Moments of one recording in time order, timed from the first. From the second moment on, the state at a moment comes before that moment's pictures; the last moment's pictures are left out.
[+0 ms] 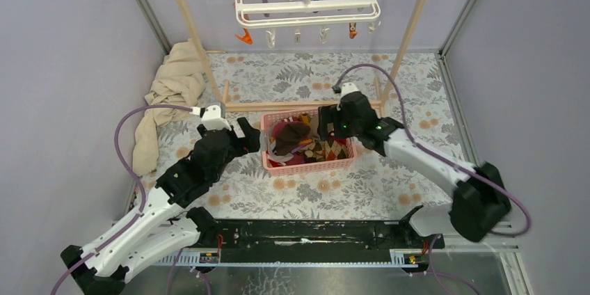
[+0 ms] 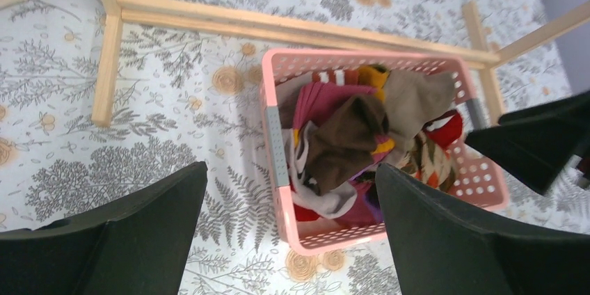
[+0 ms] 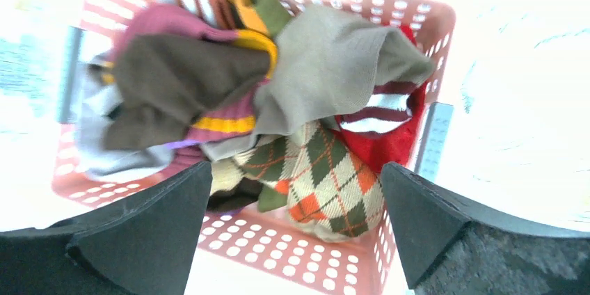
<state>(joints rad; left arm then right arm) -0.73 0.70 0.71 -0.45 -0.50 -0.58 0.64 1.45 0.97 -0.29 0.08 0.34</state>
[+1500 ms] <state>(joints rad) 0.05 1.01 0.12 0.68 -0.14 -0.28 0.43 0.65 0.54 -0.22 0.46 0.31</state>
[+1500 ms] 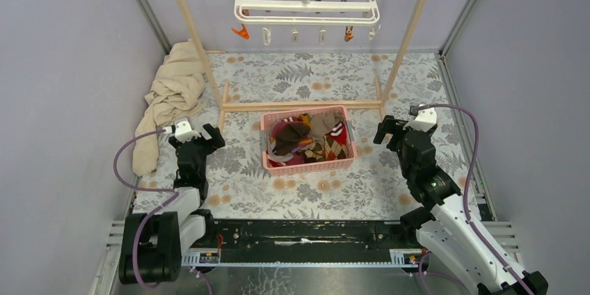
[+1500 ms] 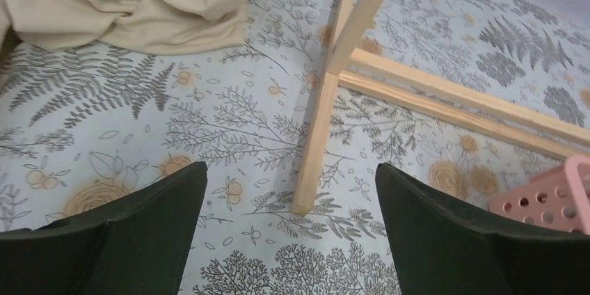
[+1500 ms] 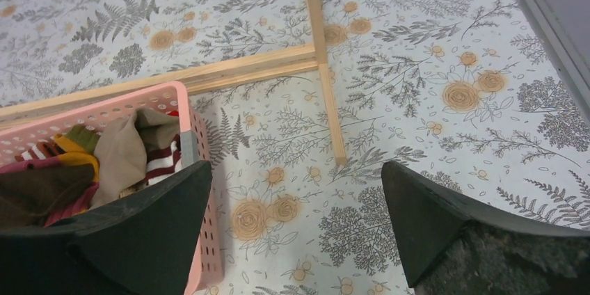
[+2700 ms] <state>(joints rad) 0.08 1.53 0.17 1.30 0.12 -0.16 0.23 1.39 0.00 1.27 0.74 0.09</state>
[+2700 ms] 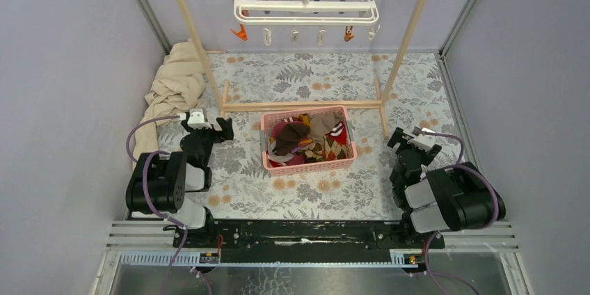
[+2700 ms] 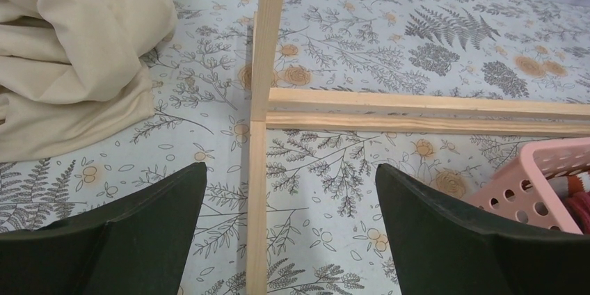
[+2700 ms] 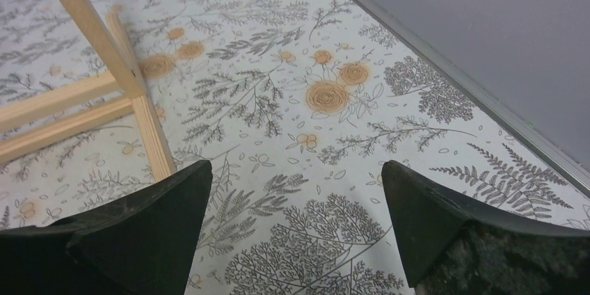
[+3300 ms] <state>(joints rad) 0.05 1.53 0.20 1.25 0.08 -0.15 0.21 1.59 0.11 1.38 0.51 0.00</state>
